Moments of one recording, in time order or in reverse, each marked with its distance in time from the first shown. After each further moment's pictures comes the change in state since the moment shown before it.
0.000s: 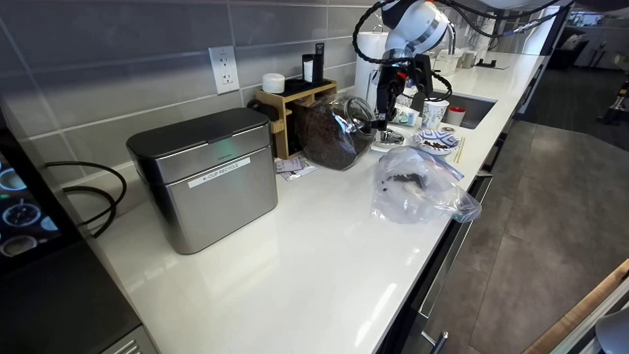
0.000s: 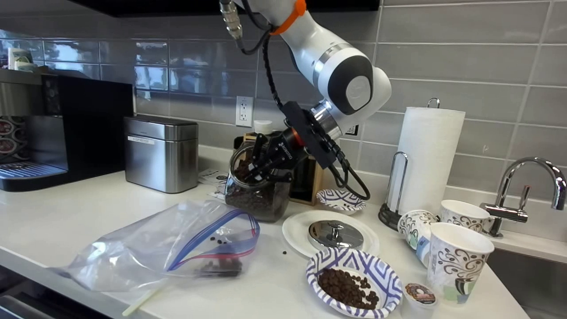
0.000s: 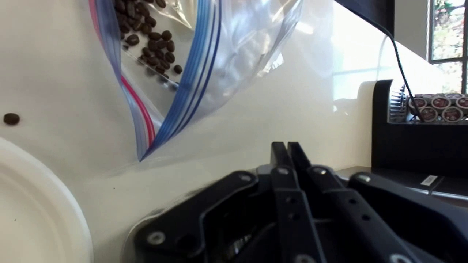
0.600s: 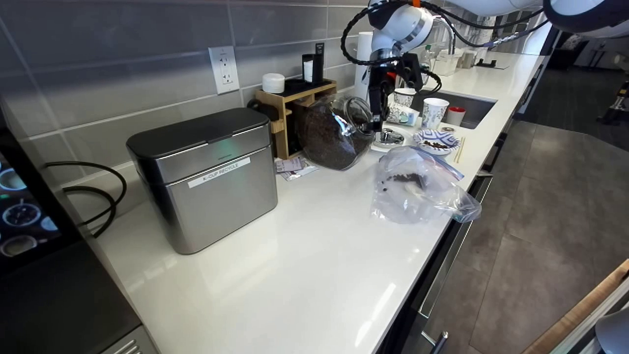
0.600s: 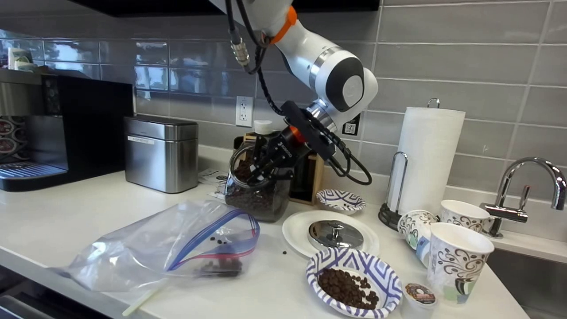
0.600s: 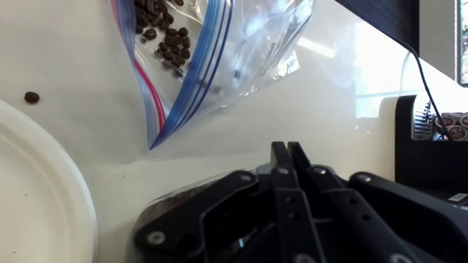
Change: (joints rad) arm 0.022 0.099 0.042 0.176 -0.107 -0.074 0.059
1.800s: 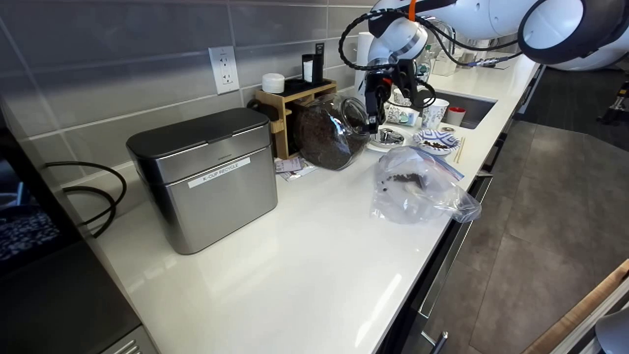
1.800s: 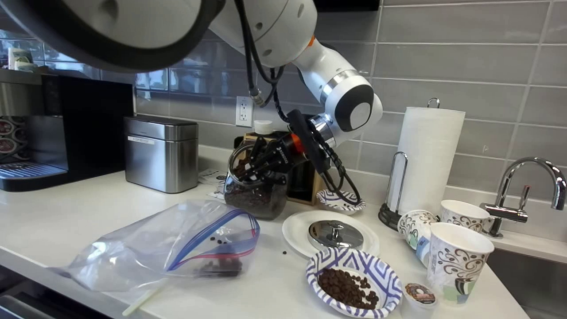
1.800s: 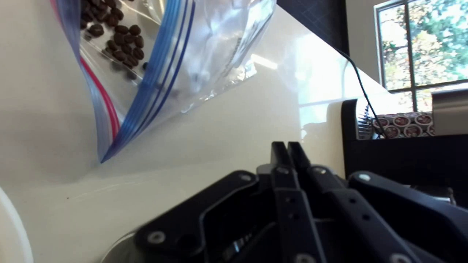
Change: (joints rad) arm -0.049 0.170 0.073 0.199 0.091 -0.168 0.070
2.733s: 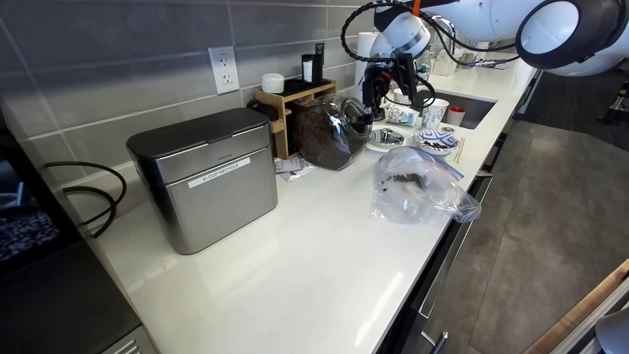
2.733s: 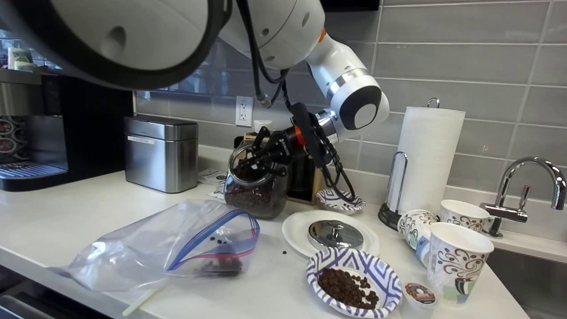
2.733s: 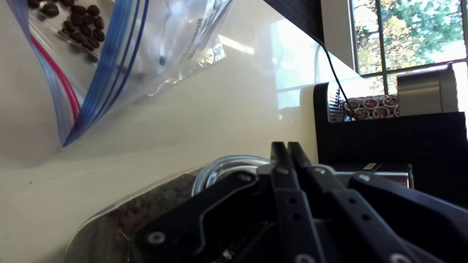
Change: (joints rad) arm -0.021 0.028 0.022 0.062 0.084 -0.022 0.058
